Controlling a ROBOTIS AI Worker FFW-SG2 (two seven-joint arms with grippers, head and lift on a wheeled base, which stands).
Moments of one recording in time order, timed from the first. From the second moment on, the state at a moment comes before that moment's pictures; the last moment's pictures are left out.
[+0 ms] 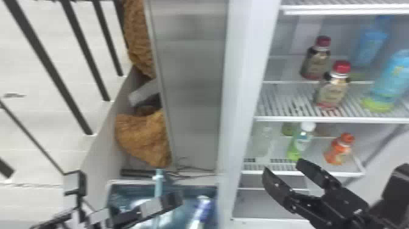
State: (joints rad) left arm 0.29 0.12 0.39 -1.96 0.89 1.41 -0.88; right arm 0.65 -0.15 -0.09 -2.42 -0.39 0.52 0.39
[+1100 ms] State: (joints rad) left arm 0.31 0.11 0.40 -1.96 0.89 1.41 -0.87; right arm 0.96 -0.06 -0.35 -2.32 -0.24 0.01 0.43
